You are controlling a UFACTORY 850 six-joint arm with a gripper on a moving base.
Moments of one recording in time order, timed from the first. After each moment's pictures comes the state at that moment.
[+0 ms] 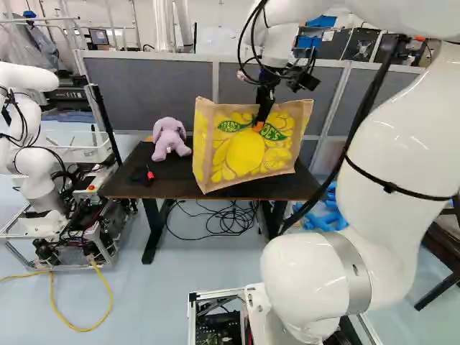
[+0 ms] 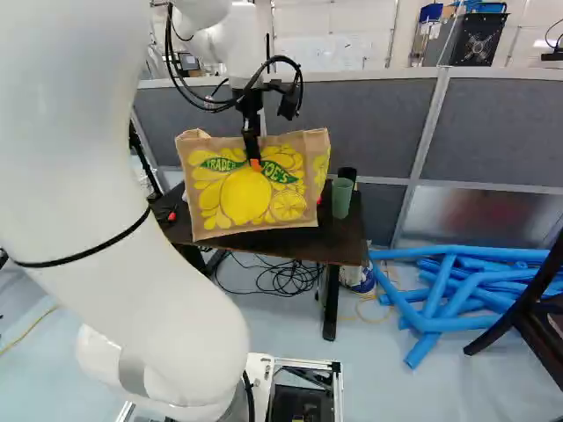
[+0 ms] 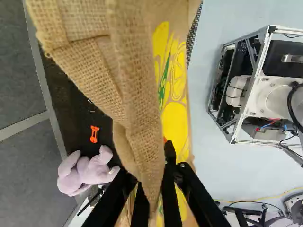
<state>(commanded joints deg) -2.6 -3.8 -70.2 4.7 -60.0 84.3</state>
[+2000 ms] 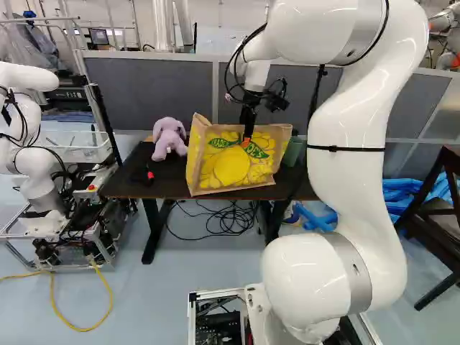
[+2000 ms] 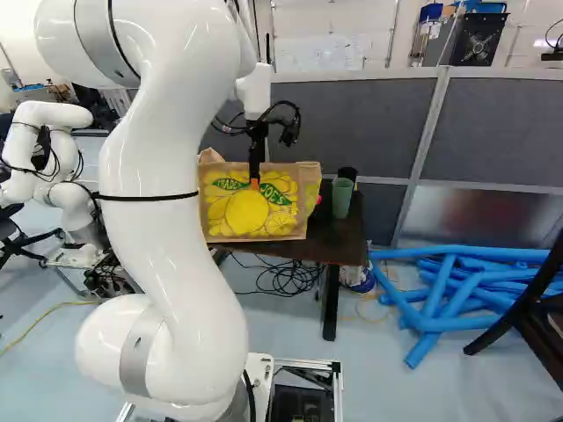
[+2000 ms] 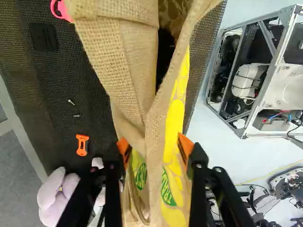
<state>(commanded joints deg) -1.0 -24.2 -82.1 7.9 -60.0 84.3</state>
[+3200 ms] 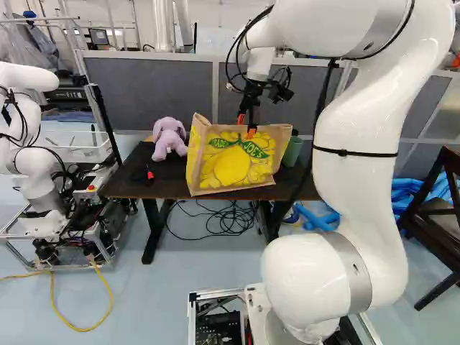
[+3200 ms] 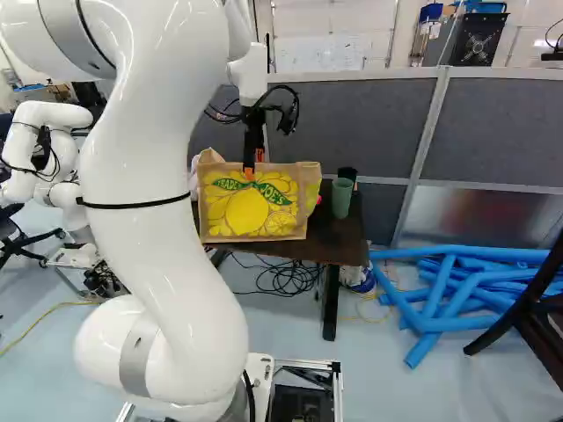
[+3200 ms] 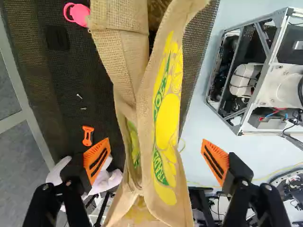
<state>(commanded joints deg) -1.0 -19.1 -82.1 7.9 -63.3 84.3</state>
